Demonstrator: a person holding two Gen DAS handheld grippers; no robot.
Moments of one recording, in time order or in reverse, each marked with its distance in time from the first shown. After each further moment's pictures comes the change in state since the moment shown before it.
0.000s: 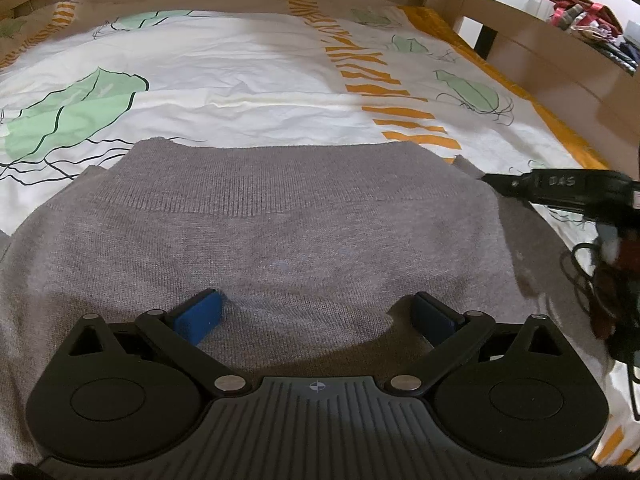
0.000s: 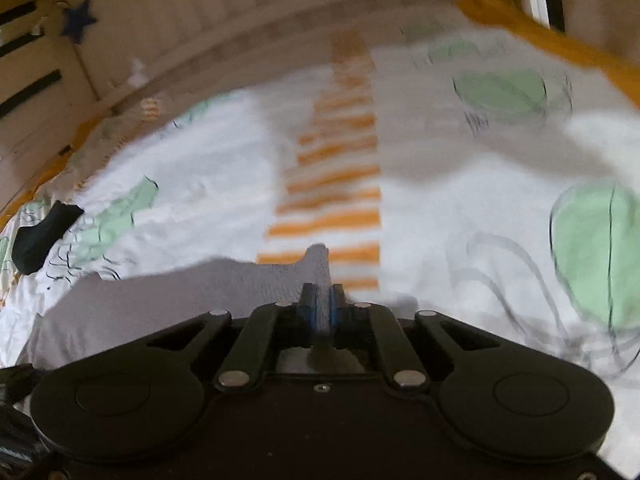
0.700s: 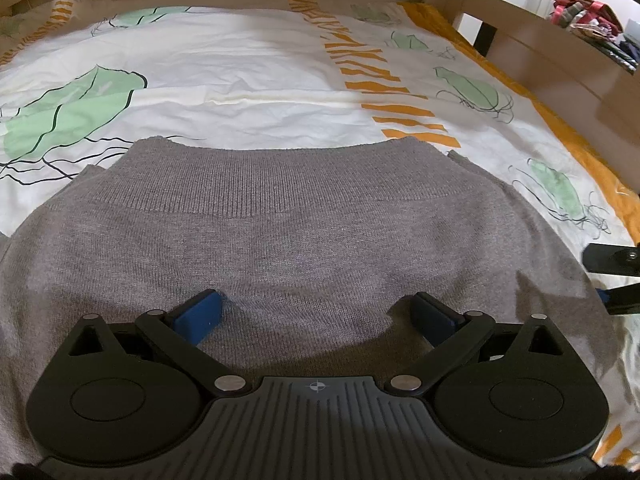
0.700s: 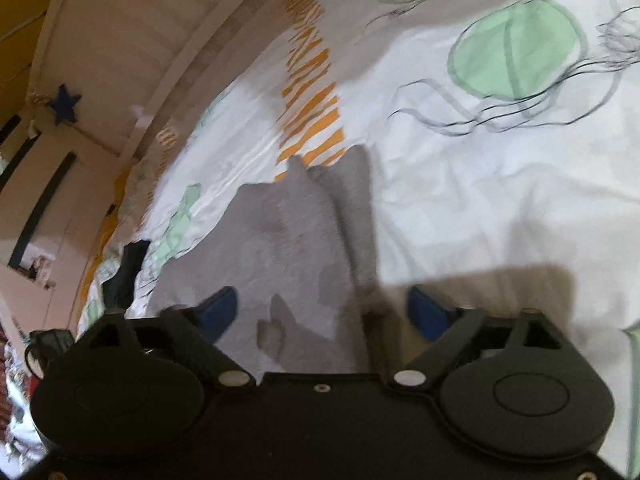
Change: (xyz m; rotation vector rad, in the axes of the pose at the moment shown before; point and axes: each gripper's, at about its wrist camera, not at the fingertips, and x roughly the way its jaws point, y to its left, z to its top) left arm 0.001 0.001 0.002 0.001 0.014 -0.005; right arm -0.058 -0.050 -0.049 0.395 0.161 0.269
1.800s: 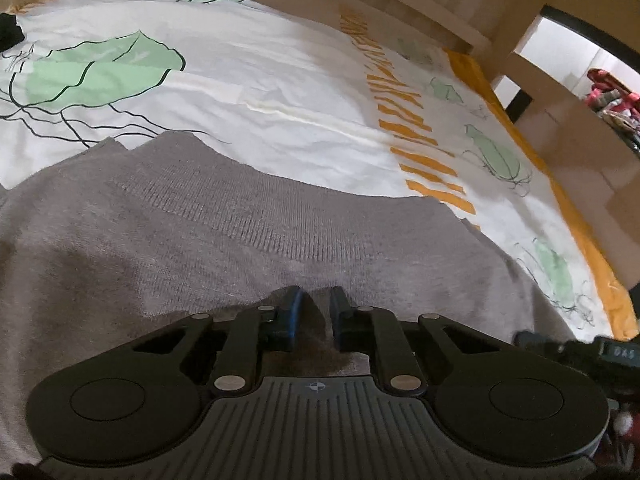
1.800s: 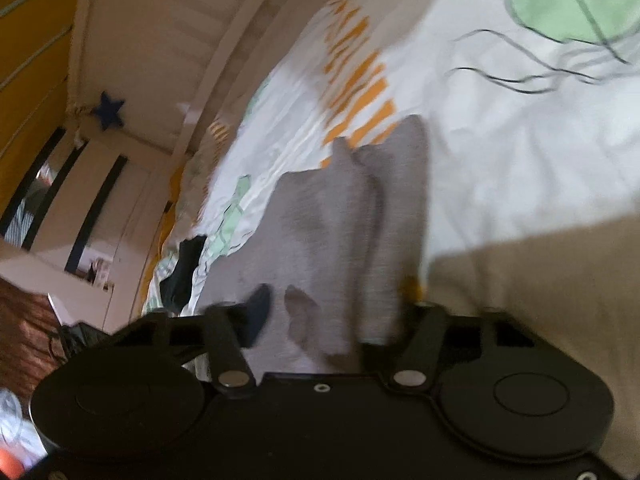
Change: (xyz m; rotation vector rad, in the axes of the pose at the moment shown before) left arm 0.011 0.018 0.012 -0.258 -0.064 -0.042; right arm 0.030 -0.018 0.005 0.090 0.022 0.163
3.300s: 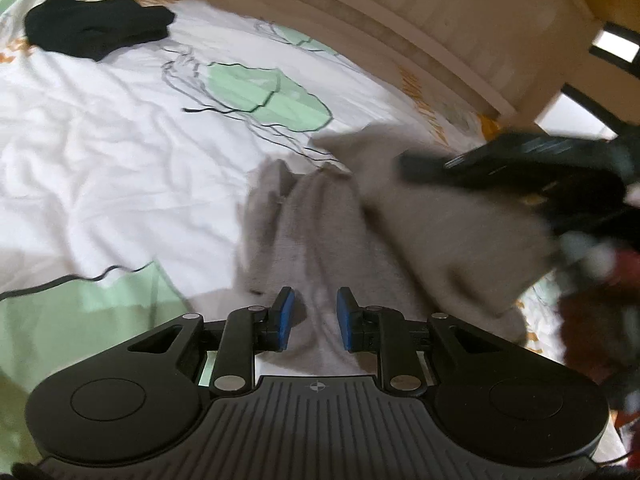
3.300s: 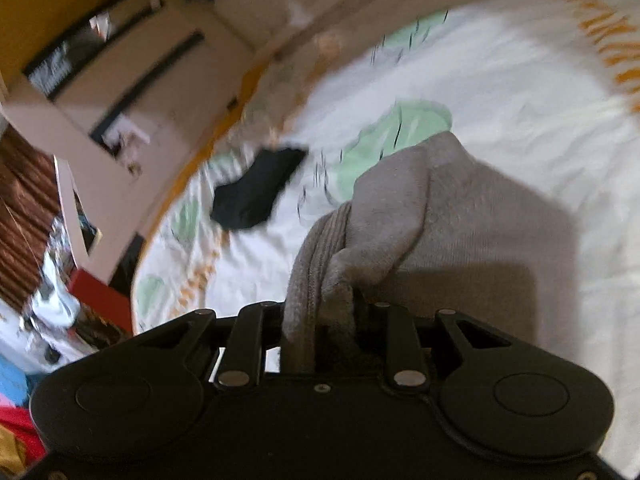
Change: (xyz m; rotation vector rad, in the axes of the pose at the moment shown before) left arm -0.171 0.145 -0.048 -0.137 -0.111 0.009; right arm 0.171 0.266 -0.095 -0.422 0.206 -0.016
